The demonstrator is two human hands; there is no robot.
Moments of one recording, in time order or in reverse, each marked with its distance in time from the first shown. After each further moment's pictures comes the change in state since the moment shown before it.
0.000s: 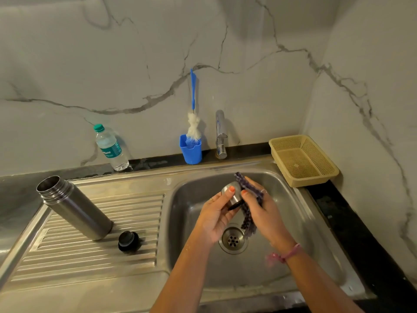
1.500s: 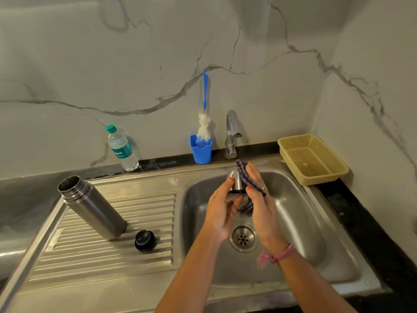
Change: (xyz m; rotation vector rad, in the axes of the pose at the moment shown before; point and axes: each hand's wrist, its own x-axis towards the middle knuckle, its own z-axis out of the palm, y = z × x) left_hand -0.023 0.025 -0.004 0.018 0.001 0.095; right_hand -0.012 -0.040 0.052 0.367 0.116 -0.023
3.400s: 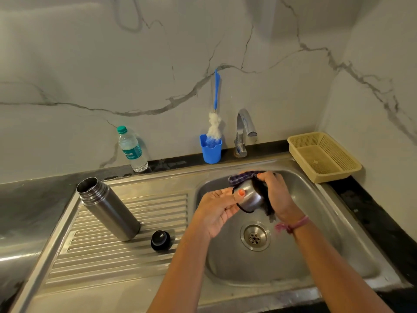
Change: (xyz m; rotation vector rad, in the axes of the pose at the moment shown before) left_hand -0.022 0.053 -0.040 0.229 -0.061 -0.107; right_hand 0.037 -0.002 0.008 -0.124 -0.121 0.144
